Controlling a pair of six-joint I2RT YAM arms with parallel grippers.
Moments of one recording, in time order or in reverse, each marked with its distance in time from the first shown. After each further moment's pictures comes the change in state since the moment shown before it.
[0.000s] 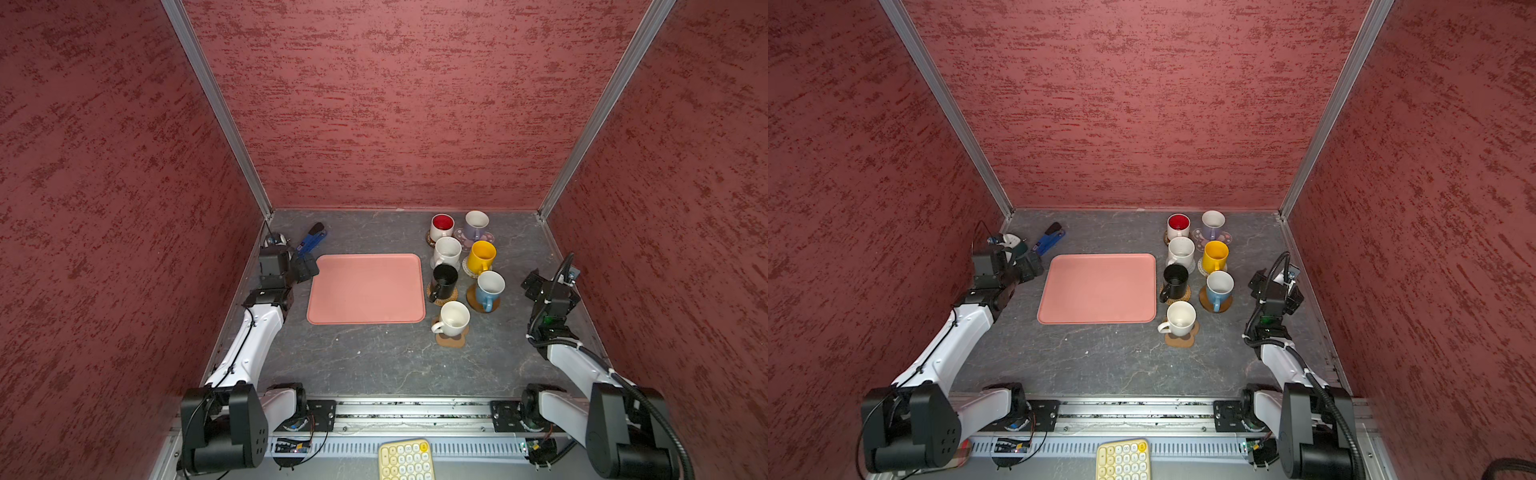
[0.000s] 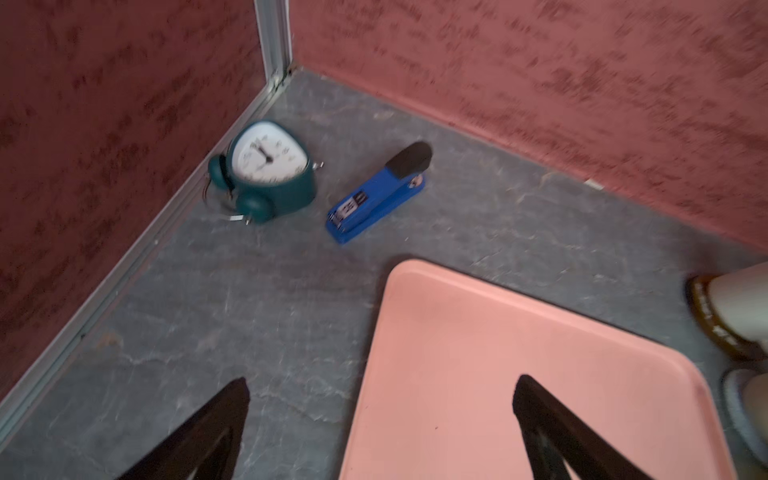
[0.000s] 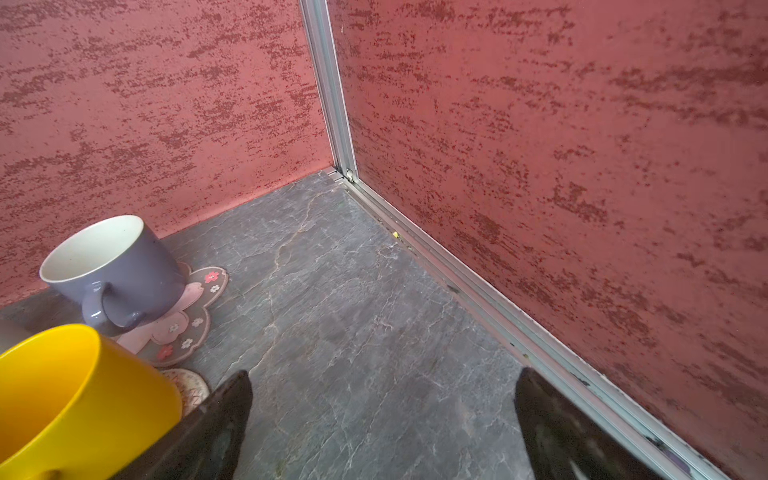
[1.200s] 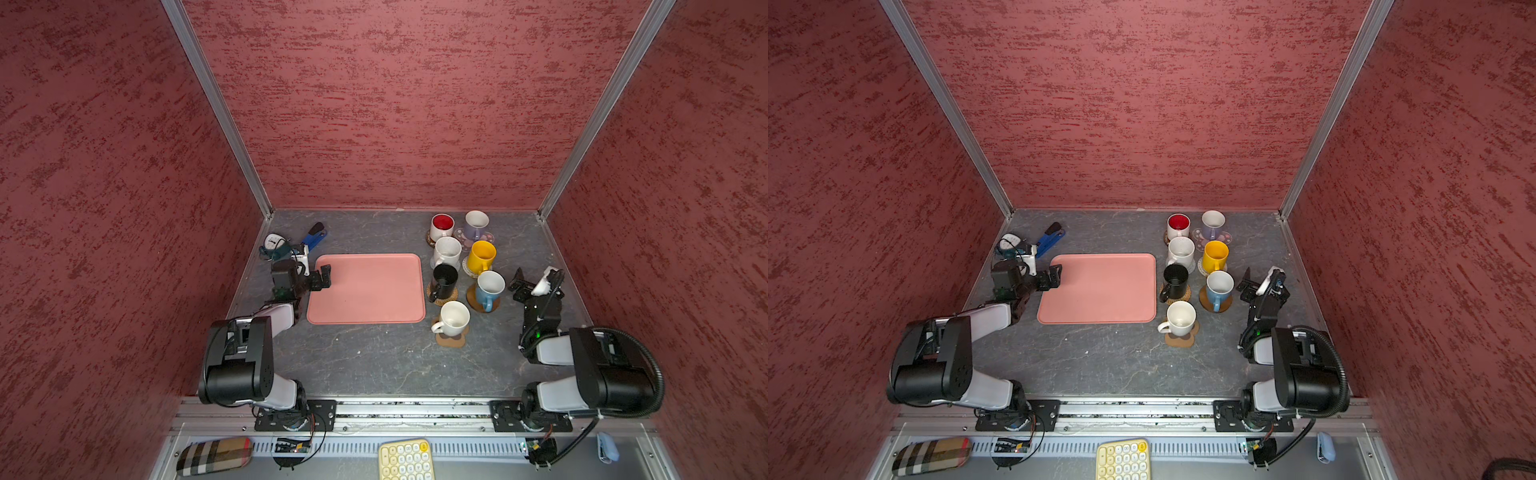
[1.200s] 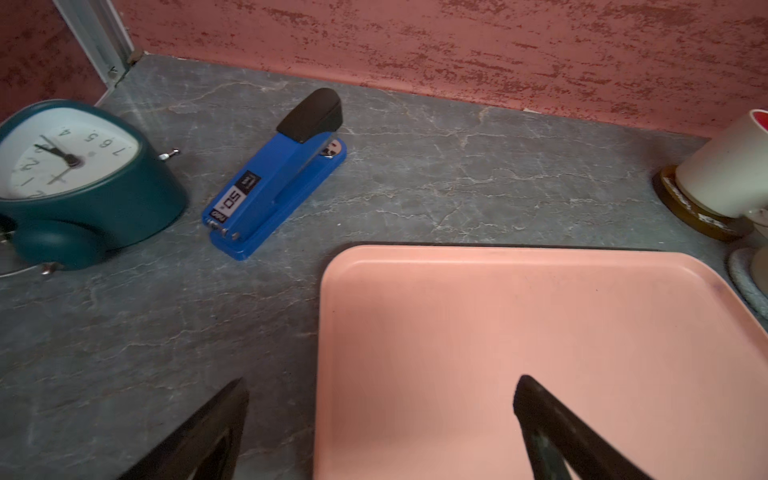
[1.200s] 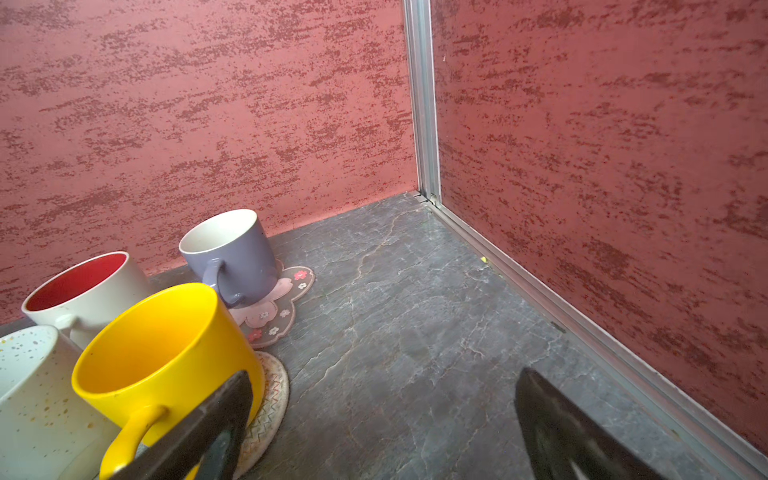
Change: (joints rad) left arm -0.001 0.312 -0.199 0.660 0.268 0.208; right arm 0.005 0.333 -0.134 0.669 -0.238 -0.057
